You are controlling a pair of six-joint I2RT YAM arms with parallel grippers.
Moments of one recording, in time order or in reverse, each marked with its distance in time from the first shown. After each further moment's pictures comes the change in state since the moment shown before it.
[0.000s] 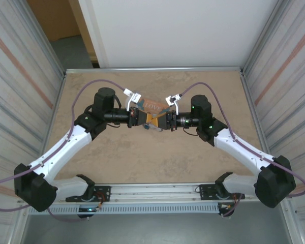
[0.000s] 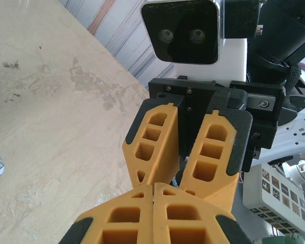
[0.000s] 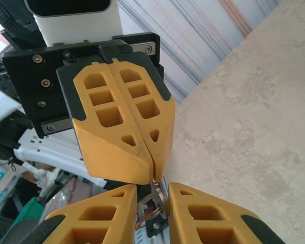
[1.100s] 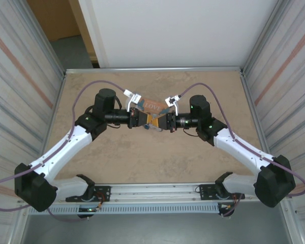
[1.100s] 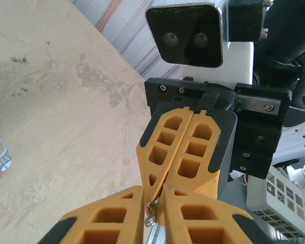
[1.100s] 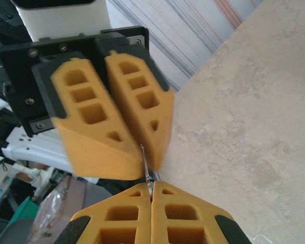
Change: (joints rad) left arm 0.000 -0.002 -0.018 0.000 -0.031 -0.007; right arm -0.002 0.005 0.006 -0.071 0.027 -0.037
